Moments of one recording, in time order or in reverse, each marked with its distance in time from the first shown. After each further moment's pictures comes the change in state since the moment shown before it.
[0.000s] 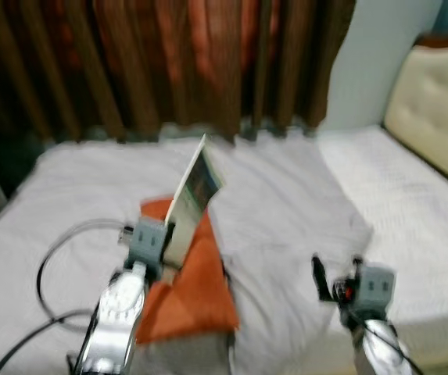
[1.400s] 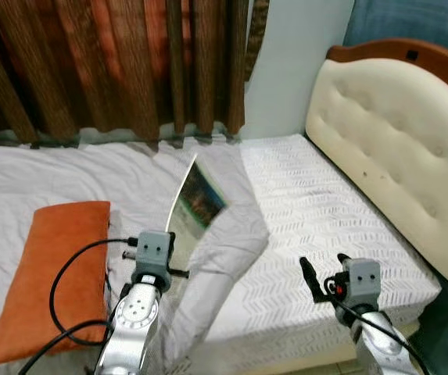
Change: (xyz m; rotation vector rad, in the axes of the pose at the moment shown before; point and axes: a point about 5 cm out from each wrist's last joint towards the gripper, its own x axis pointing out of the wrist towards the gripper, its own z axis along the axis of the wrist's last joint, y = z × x) left arm 0.002 -0.014 -0.009 -0.073 0.033 0.118; right arm 0.017 0.001 -0.007 -0.050 0.060 0.149
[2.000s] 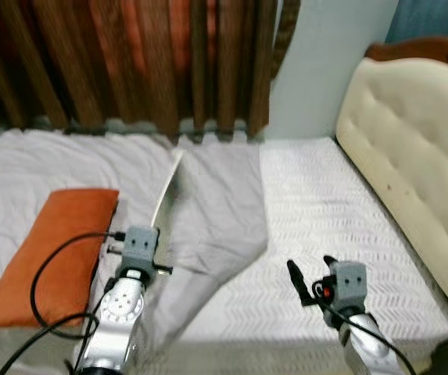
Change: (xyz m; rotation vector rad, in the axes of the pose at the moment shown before) left arm 0.005 0.021 -0.001 0.084 0.016 0.037; right arm -0.001 0.010 -0.007 0.013 0.006 0.018
